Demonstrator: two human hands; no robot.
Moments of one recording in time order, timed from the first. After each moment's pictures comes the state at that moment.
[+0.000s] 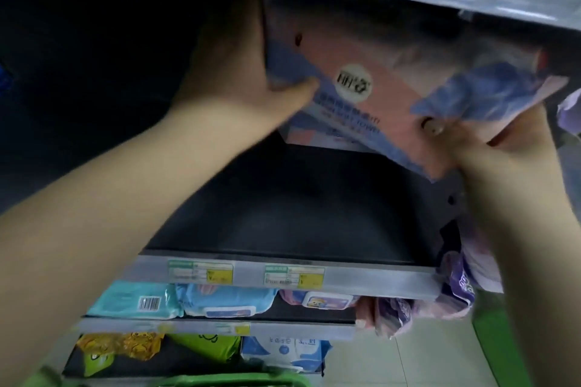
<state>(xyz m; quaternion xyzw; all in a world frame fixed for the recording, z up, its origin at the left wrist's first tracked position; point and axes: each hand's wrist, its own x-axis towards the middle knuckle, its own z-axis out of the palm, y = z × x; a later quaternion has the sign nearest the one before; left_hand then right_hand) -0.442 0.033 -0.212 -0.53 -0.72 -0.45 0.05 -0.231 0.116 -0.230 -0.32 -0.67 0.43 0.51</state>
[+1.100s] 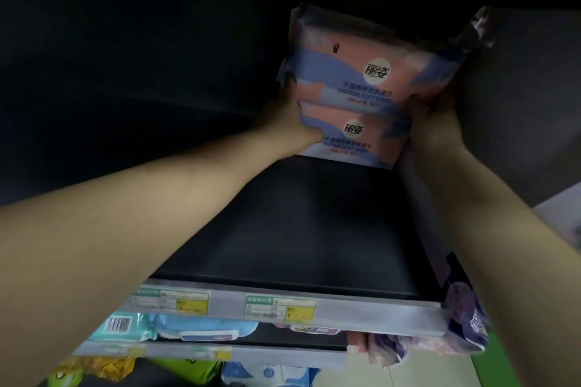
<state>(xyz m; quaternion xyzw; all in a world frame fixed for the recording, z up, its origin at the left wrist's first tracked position) -0.459 0.146 -0.293 -0.48 -0.72 -0.45 -0.22 -0.302 0.275 -0.279 -0.47 -0.64 0.39 0.47</state>
